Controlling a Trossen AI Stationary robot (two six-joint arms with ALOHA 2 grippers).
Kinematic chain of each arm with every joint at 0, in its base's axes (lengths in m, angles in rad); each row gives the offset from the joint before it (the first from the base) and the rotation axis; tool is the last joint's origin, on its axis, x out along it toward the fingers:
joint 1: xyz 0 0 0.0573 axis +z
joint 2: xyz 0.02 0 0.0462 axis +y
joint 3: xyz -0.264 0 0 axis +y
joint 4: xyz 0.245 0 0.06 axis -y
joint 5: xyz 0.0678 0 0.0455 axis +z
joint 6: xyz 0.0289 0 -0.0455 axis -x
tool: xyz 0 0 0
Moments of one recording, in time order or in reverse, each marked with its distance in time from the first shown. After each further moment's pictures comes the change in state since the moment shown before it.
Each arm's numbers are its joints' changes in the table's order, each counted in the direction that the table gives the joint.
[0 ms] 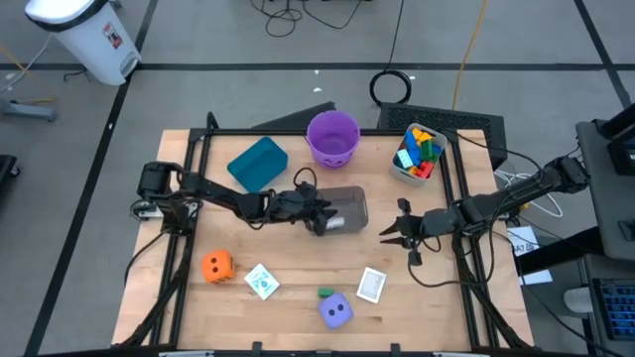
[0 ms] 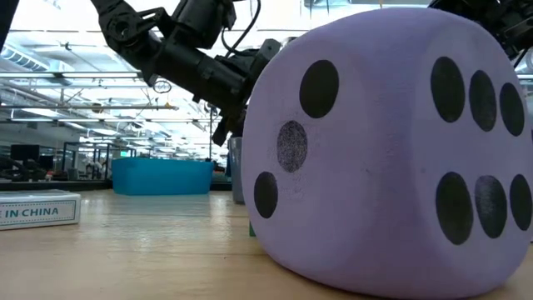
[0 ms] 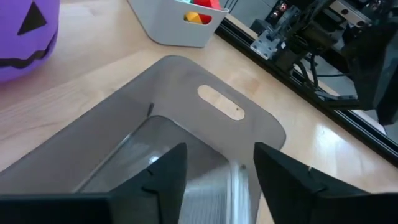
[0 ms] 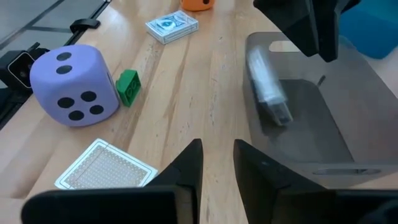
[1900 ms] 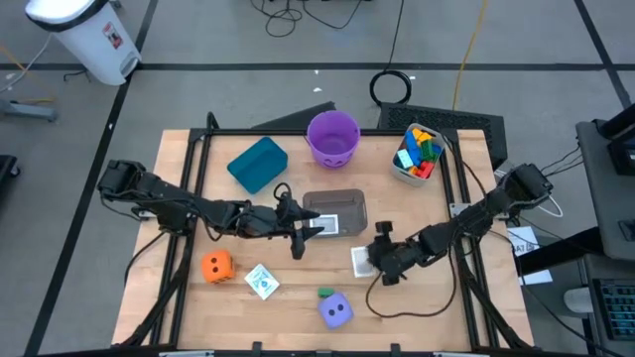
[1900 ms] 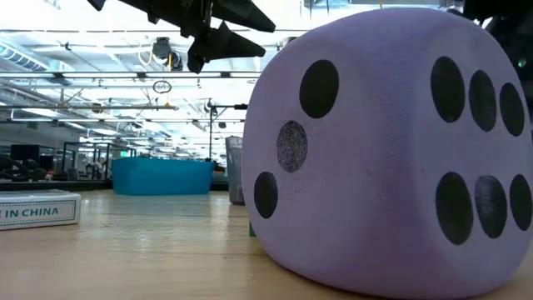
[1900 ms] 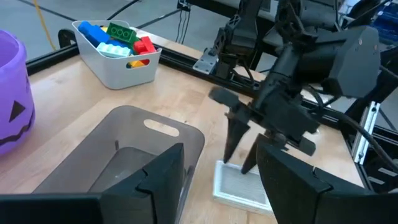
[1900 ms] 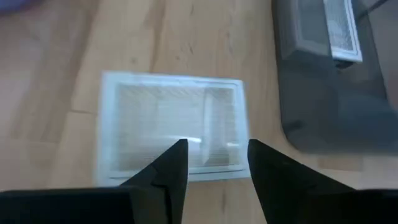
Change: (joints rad) left arm -0.221 -0.308 0.000 -0.227 0.144 -0.208; right arm 0.156 0.652 -0.242 -0.074 -0.210 -0.060
